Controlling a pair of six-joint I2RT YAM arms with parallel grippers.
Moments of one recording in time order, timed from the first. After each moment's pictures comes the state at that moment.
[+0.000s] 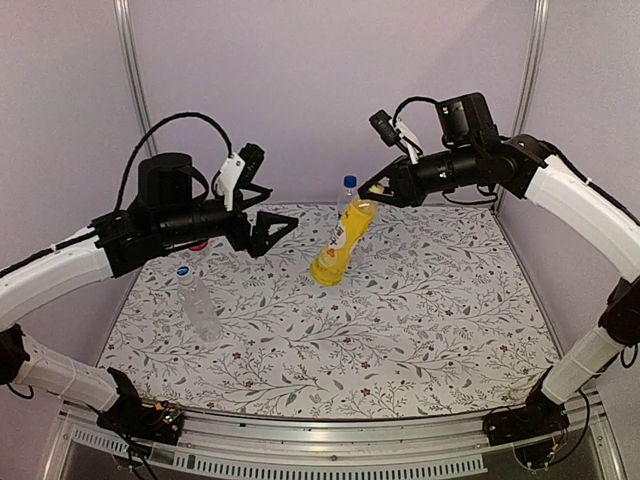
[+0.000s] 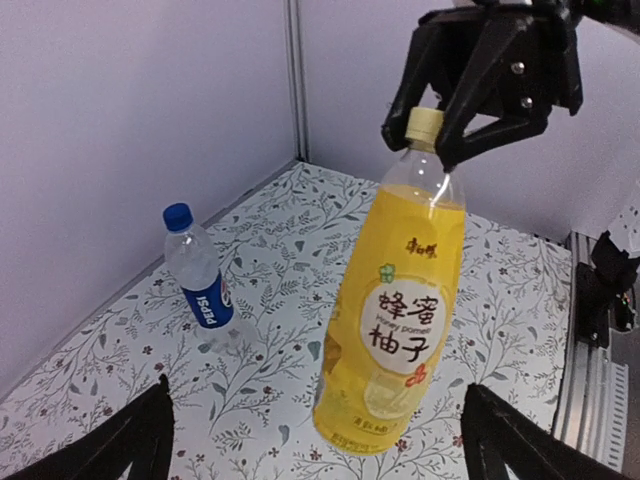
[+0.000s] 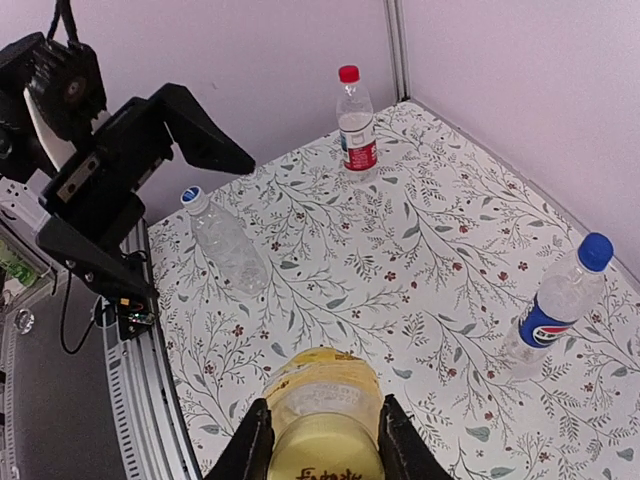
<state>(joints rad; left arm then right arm) -0.74 1.19 1.07 -0.10 0.19 0.06 0.68 1.55 1.69 -0.66 -0.45 -0.02</state>
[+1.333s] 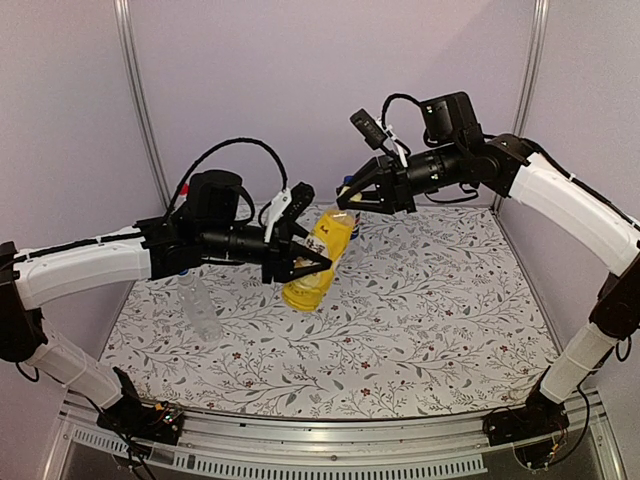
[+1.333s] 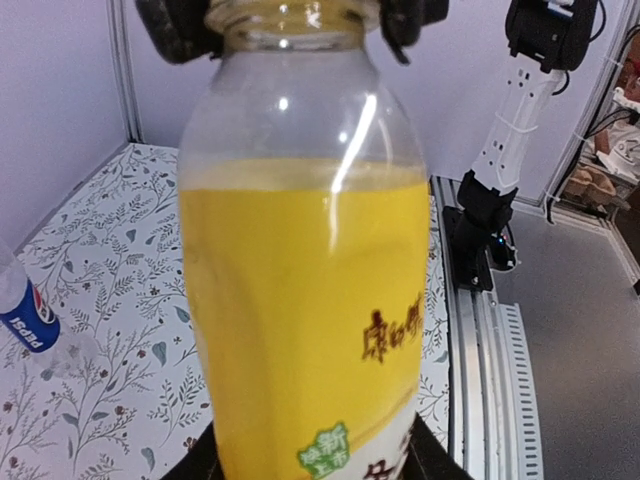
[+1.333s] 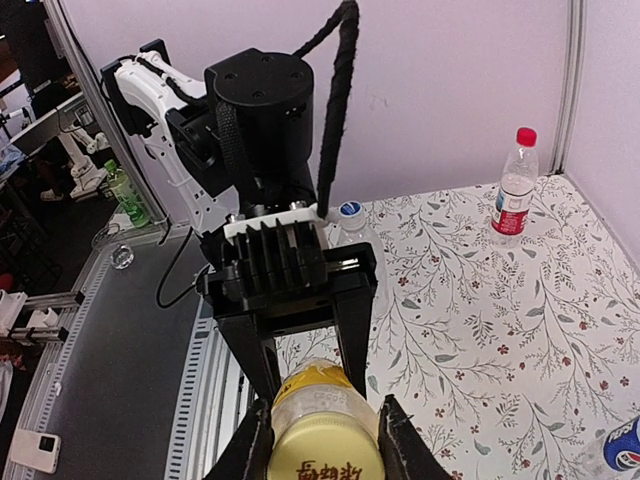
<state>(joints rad) -0.84 1.40 1.10 -0.06 0.56 0.08 0.73 1.63 1.75 -0.60 -0.85 -0.17</state>
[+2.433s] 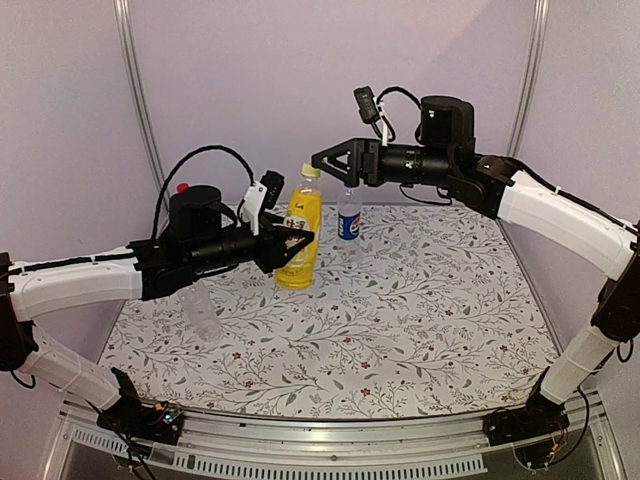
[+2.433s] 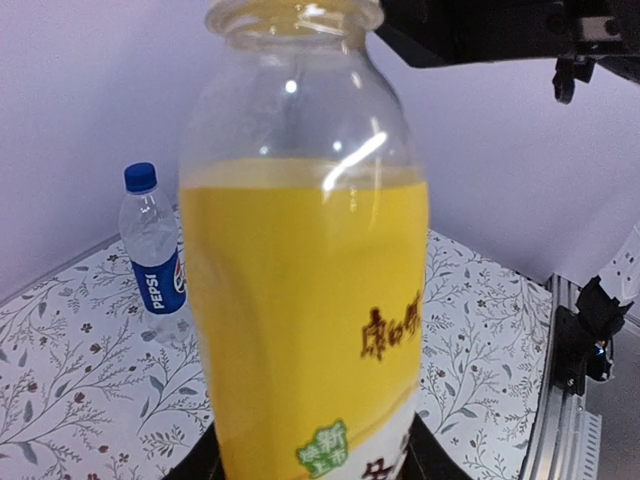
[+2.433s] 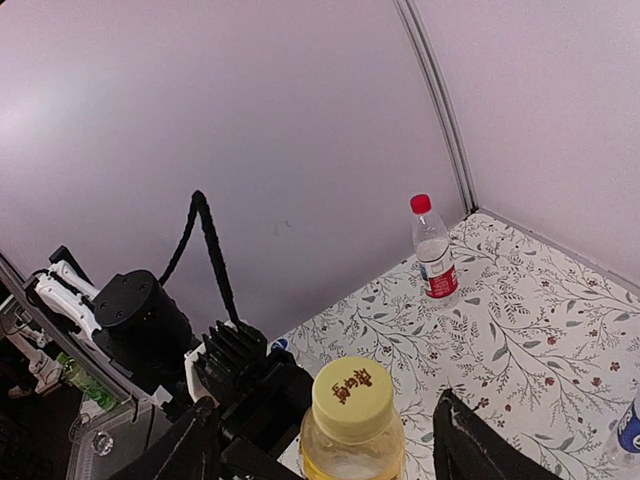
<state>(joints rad) -0.84 1.32 0.92 0.21 0.15 -0.13 0.79 1.61 1.60 -0.09 -0.47 0.37</state>
